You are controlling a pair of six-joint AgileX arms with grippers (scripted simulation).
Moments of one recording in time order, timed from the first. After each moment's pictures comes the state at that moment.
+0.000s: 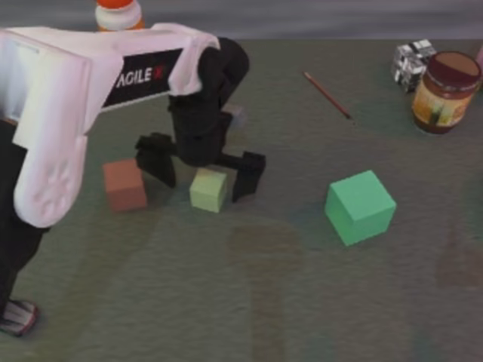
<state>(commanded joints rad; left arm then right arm) -0.50 2.47 1.89 -0.98 0.01 -0.18 0.00 0.00 0.00 0.00 0.00 0.00</state>
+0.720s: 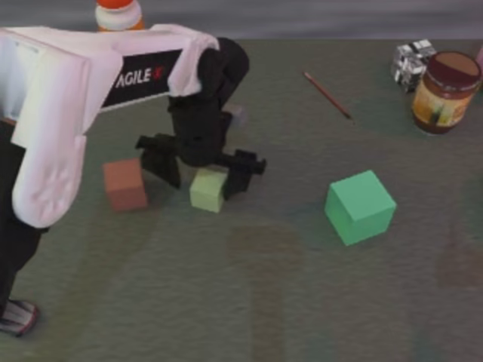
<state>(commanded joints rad) -0.50 2.48 1.87 -0.96 0.01 -0.18 0.00 0.00 0.00 0.00 0.00 0.00</state>
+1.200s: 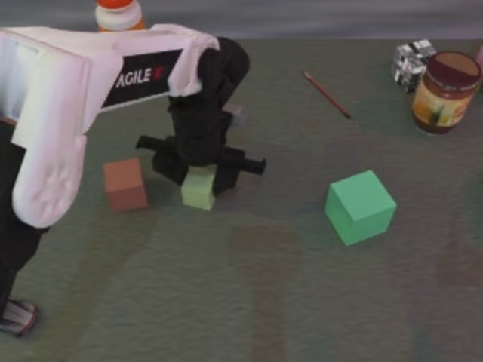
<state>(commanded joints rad) -0.50 2.48 1.87 -0.96 0.01 -0.18 0.00 0.00 0.00 0.00 0.00 0.00</state>
